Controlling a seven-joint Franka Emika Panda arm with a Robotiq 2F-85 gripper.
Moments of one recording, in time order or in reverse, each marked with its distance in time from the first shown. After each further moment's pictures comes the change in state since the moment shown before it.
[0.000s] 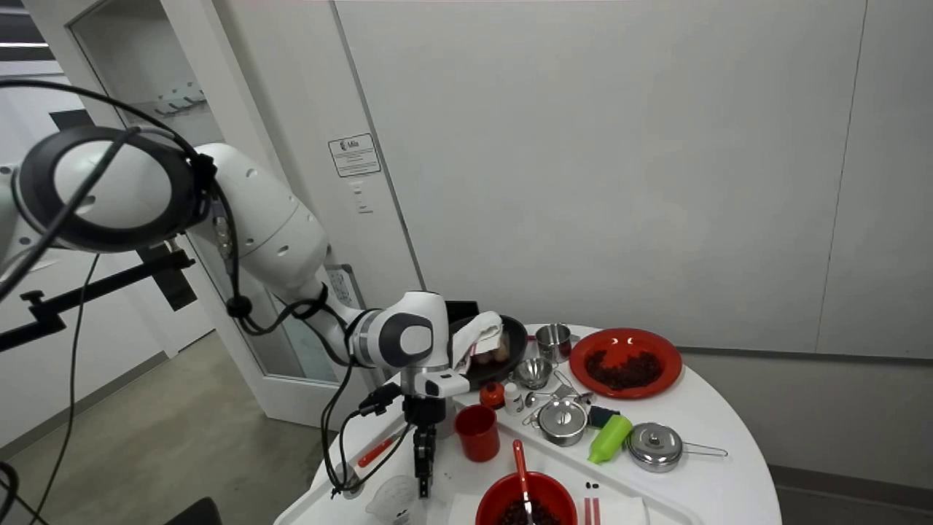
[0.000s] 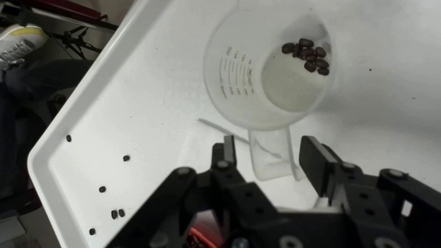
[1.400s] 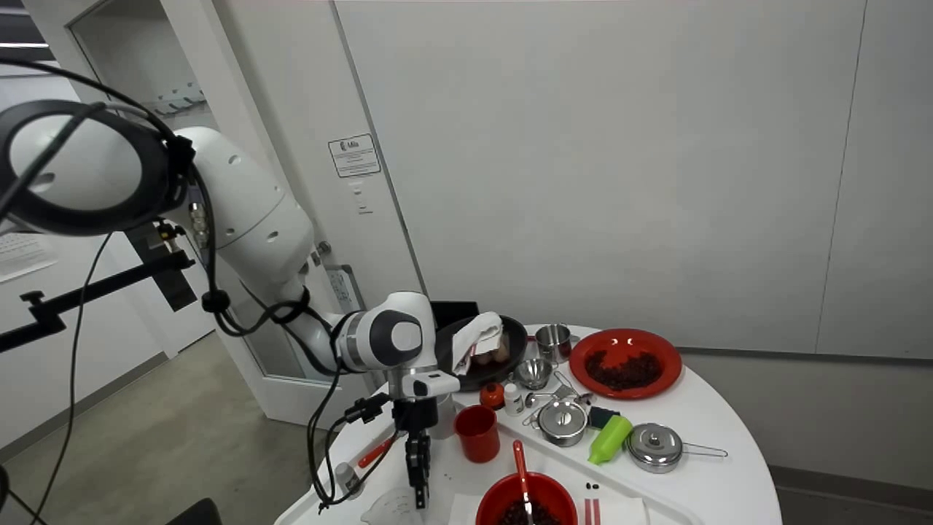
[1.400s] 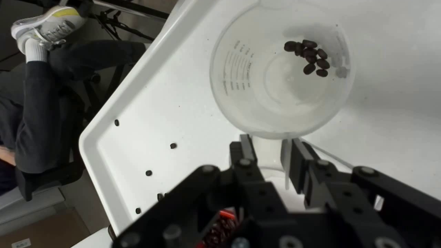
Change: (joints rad) arm -0.031 -0.081 0.027 -0.110 -0.187 -0.011 0.110
